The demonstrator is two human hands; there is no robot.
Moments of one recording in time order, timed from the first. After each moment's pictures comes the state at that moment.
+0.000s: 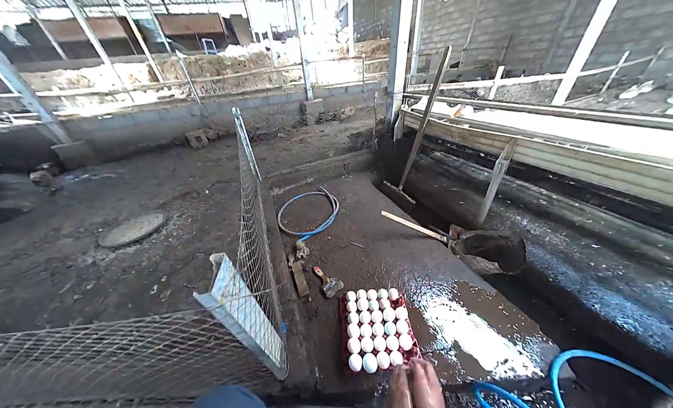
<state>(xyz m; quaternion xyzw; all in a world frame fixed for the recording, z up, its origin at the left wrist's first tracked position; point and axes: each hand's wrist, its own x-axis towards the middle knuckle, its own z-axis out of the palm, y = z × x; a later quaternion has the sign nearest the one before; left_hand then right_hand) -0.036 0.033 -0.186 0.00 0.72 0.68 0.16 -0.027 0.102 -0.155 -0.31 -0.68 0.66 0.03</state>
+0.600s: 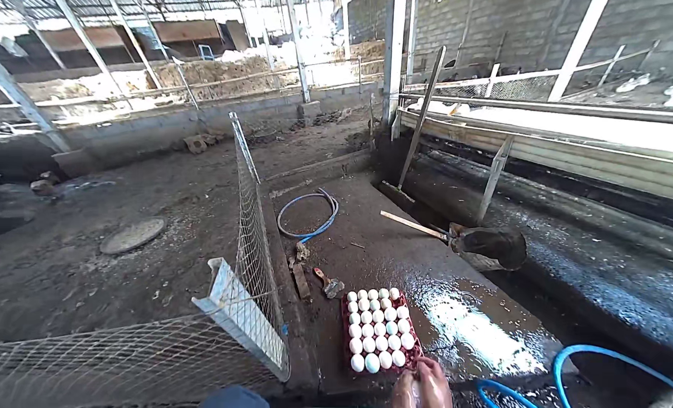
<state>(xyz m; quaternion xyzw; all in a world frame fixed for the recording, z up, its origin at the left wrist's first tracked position) -0.027 0.024 -0.185 0.02 0.71 0.66 0.23 -0.020 0.107 -0.170 -0.33 -0.66 0.67 0.06</state>
